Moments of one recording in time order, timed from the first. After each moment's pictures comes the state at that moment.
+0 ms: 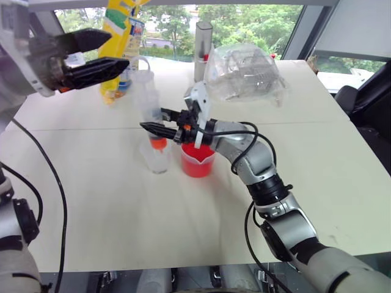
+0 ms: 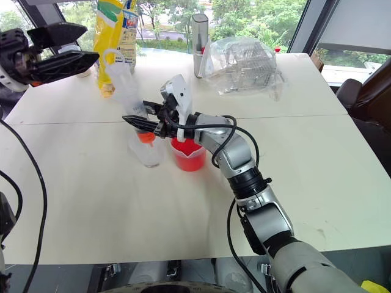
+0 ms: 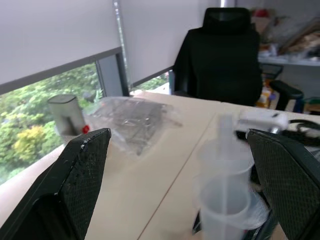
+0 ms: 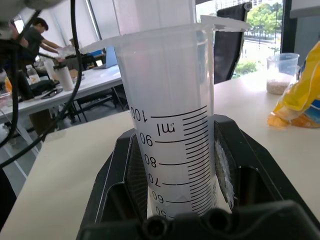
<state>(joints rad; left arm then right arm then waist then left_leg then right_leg) -0.87 0.93 0.32 -0.05 -0.81 0.84 -1.03 -0.82 -0.09 0.26 0.14 0.38 0.37 0.77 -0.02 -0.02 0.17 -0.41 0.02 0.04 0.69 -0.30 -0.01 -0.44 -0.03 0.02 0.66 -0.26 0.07</state>
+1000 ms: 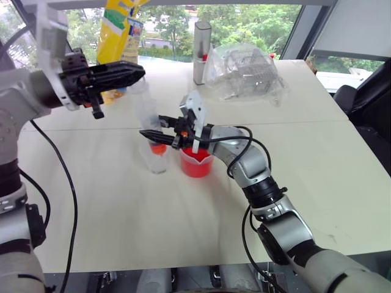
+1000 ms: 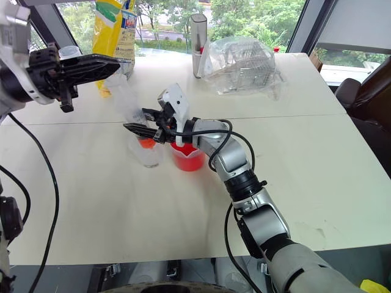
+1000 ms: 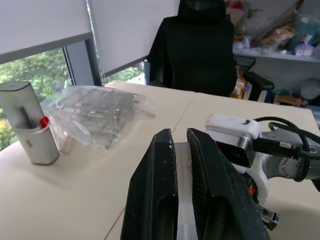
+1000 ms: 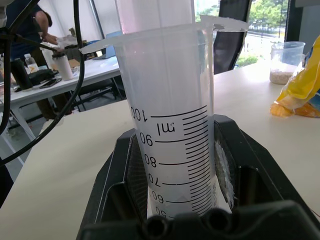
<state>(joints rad) -0.82 0.89 0.24 -0.11 -0.84 0.84 -1.00 -0.80 -0.06 0.26 0.19 0.31 0.34 0.82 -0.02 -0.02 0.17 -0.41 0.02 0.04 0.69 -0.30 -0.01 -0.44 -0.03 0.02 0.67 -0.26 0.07</state>
